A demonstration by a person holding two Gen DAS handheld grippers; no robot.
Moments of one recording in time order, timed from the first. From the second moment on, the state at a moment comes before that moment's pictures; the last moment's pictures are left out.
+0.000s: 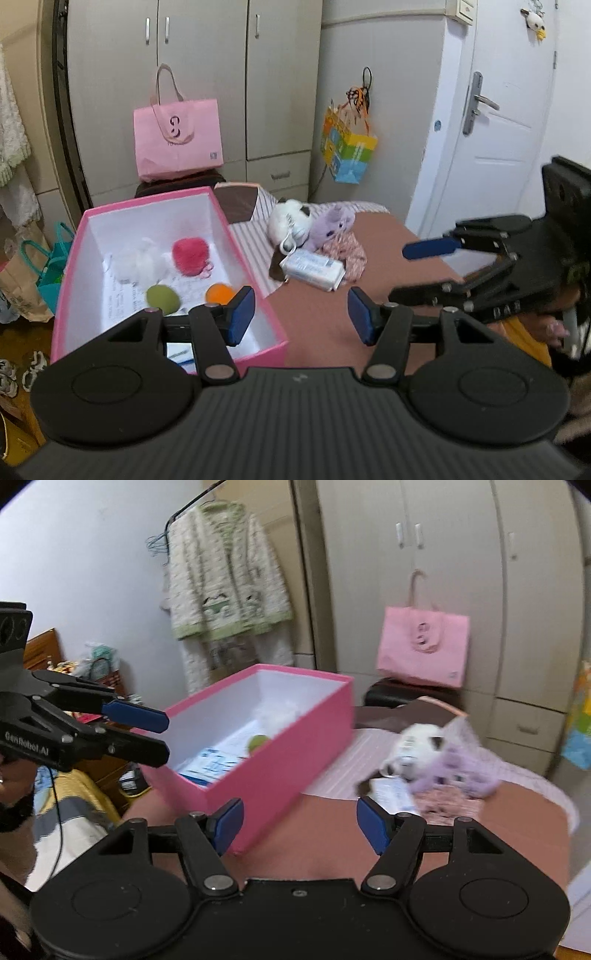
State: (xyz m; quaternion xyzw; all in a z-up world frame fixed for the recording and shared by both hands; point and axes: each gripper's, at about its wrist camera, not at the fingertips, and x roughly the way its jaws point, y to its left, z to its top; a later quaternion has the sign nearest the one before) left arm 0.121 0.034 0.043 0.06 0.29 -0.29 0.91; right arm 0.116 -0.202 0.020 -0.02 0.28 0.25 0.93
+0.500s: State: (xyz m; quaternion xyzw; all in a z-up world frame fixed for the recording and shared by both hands) left arm 0.175 -0.064 -0.006 -0.01 0.31 -0.27 0.91; right arm 0.170 -0.248 -0.045 -0.07 0.26 0.21 0.94
